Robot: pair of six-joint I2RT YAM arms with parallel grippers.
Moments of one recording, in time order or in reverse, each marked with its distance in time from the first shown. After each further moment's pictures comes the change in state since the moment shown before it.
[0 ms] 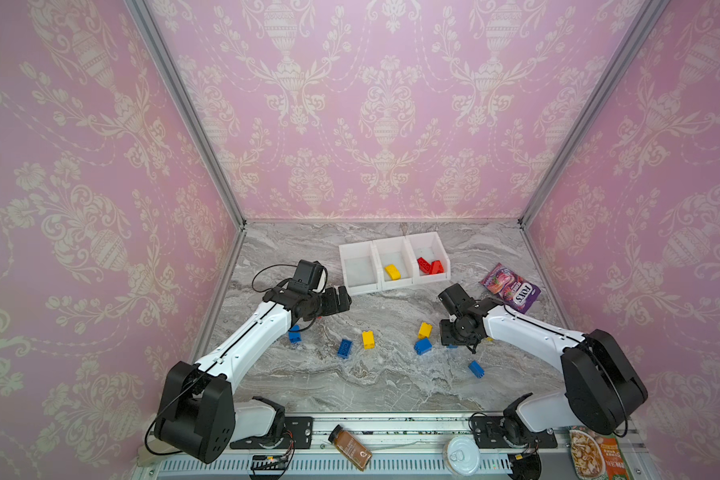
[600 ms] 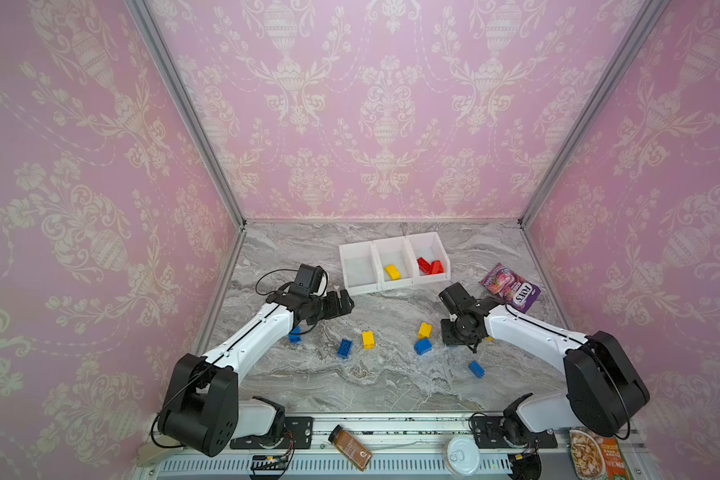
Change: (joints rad) left arm 0.007 0.031 -0.060 0.077 0.068 -0.016; right arm 0.004 -0.027 0.028 -0.037 -0.001 -0.002
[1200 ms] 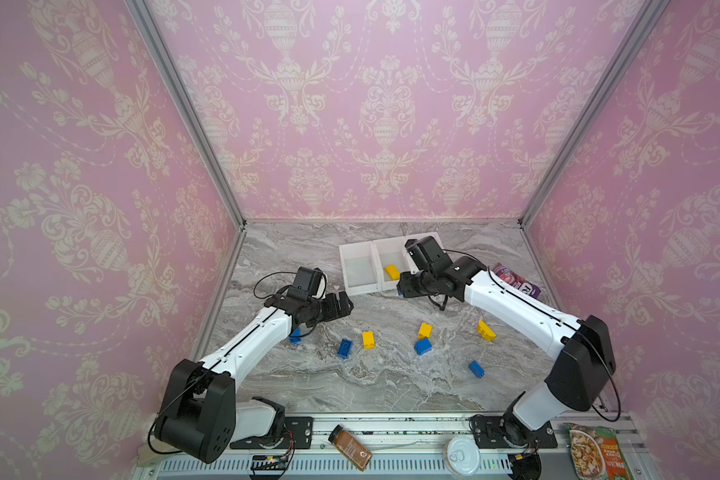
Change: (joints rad) left arm 0.000 -0.044 -0.038 0.012 -0.001 -0.020; right arm 0.175 0.242 0.645 -0.002 -0.089 -0.070
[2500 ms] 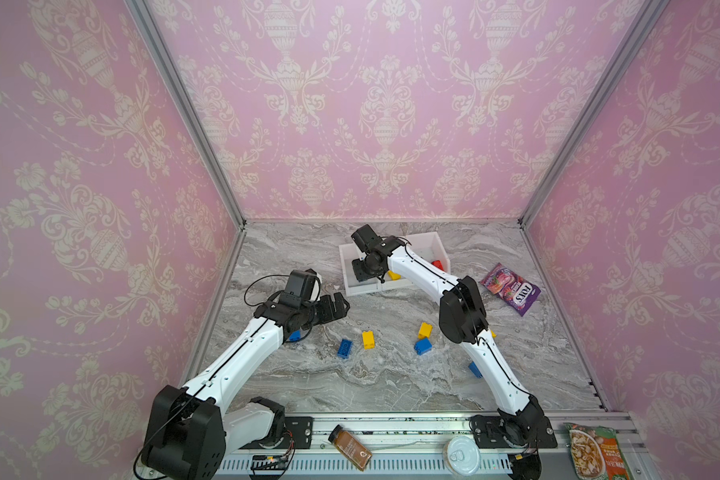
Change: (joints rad) left arm 0.006 -0.113 -0.025 -0.036 -0.011 -0.022; right arm 0.005 0.851 0.895 -0.184 0.004 -0.101
